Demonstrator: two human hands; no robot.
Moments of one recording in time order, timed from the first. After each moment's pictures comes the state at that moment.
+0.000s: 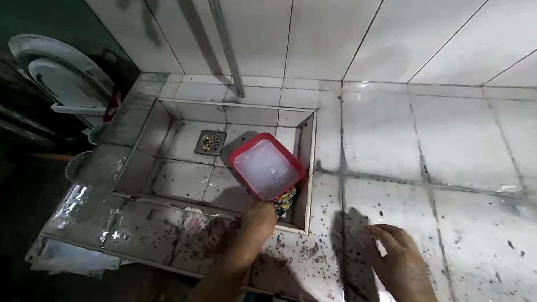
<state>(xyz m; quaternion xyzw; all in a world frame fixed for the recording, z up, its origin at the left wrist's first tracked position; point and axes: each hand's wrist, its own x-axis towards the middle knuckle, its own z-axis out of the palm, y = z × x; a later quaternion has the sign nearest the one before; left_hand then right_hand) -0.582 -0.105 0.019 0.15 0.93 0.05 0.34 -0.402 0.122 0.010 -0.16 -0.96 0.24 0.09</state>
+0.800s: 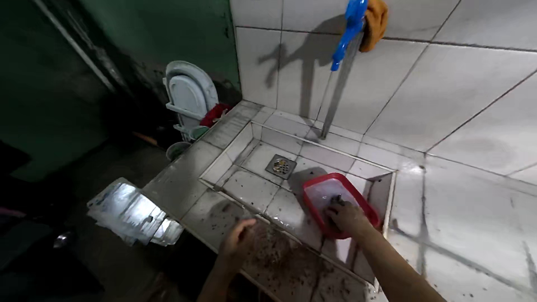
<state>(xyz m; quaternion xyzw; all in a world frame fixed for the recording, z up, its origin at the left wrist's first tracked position) -0.543 -0.334 0.023 -0.06 0.84 0.54 0.06 -0.661 -0.001 -0.012 -0.03 -0.96 0.16 -0.21</state>
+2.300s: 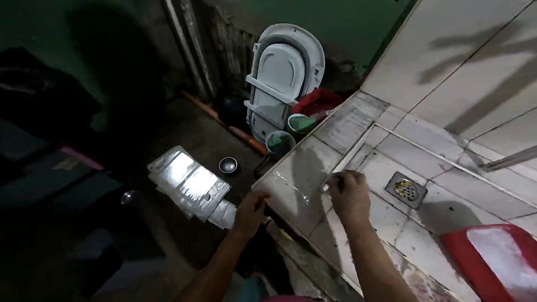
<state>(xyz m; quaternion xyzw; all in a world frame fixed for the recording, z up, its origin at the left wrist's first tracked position) -0.610 -0.684 0.001 -0.07 0.86 0.51 -0.03 -0.718 -0.443 0.026 0.03 -0.95 0.31 0.09</state>
